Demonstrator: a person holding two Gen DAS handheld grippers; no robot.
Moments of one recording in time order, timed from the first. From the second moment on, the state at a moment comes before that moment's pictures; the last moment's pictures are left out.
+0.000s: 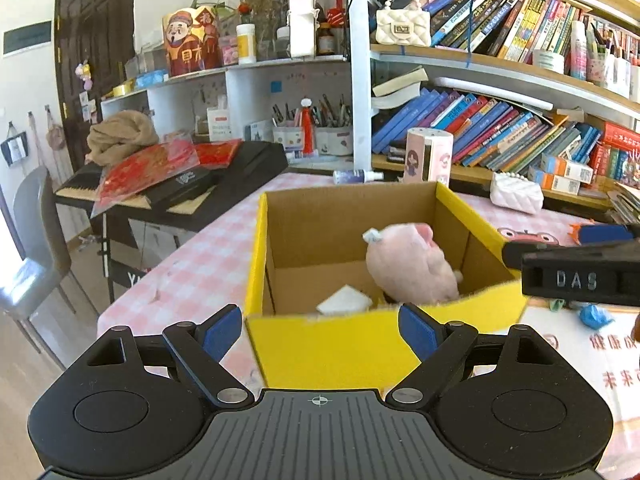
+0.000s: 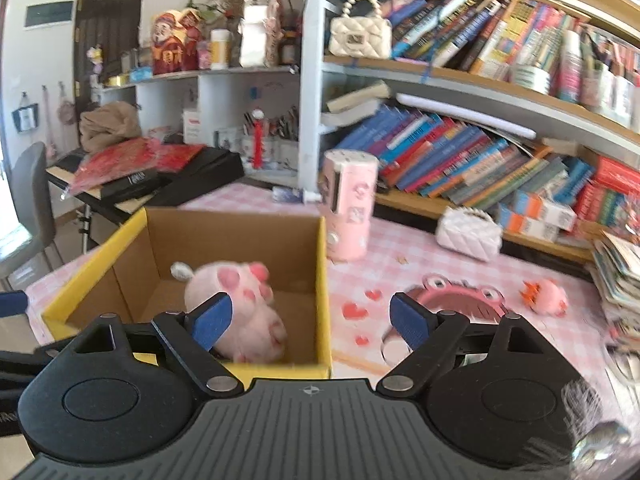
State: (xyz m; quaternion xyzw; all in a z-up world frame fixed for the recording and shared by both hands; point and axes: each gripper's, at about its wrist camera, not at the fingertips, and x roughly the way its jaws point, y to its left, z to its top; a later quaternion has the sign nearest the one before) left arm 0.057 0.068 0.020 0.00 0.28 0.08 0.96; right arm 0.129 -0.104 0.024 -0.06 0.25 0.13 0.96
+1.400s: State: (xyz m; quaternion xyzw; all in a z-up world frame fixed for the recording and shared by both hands) left arm -0.022 0.030 -0.010 0.04 0.36 -0.03 0.93; right arm -0.003 -0.130 -0.029 -0.07 0.36 0.05 0.93
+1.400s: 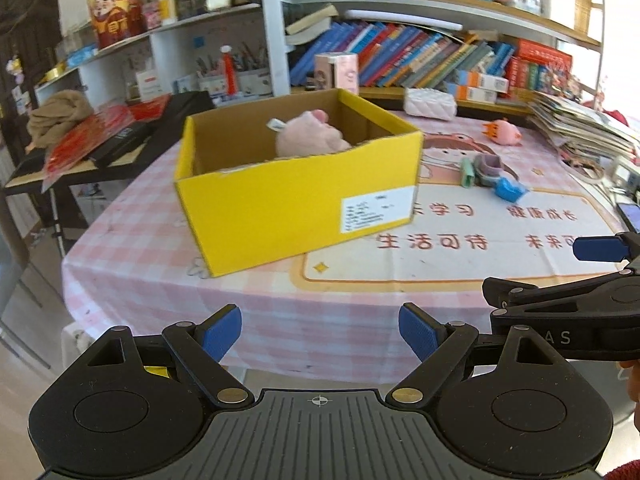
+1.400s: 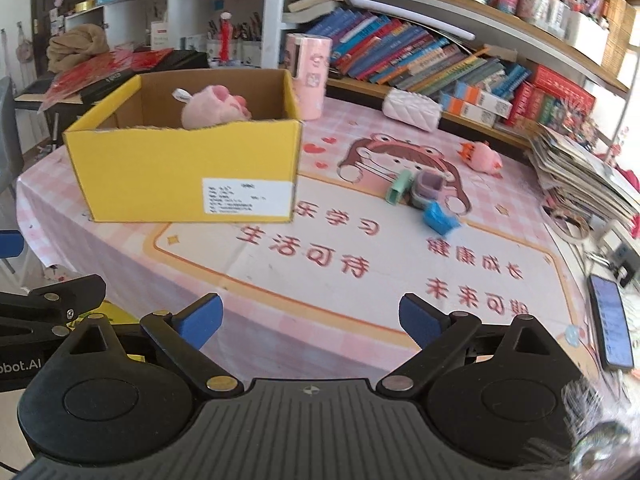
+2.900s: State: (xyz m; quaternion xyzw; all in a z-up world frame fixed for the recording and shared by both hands) left arm 0.099 -0.115 -0.017 0.06 0.36 -0.10 0.93; right arm 0.098 -0.277 -0.028 -0.05 0.38 -0.04 0.92
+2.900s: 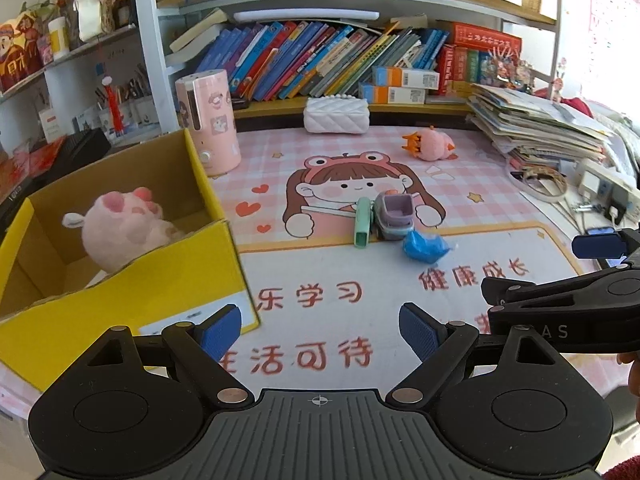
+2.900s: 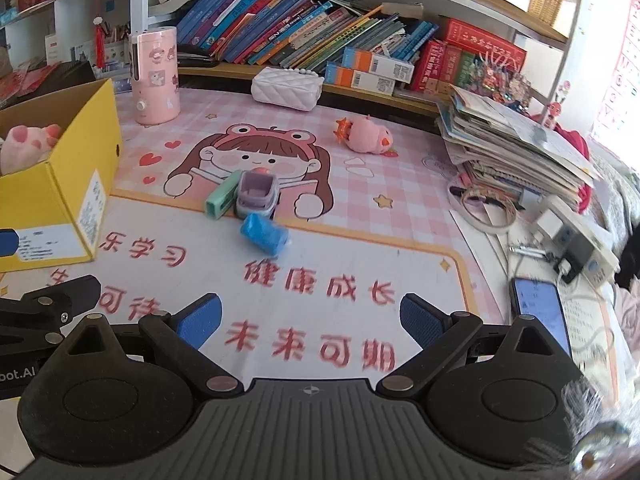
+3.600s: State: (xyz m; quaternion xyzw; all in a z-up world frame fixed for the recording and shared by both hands) left arm 0.145 -0.153 -0.040 0.08 0.42 -0.06 0.90; right arm 0.193 -0.292 -0.051 -0.08 0.42 0.12 0.89
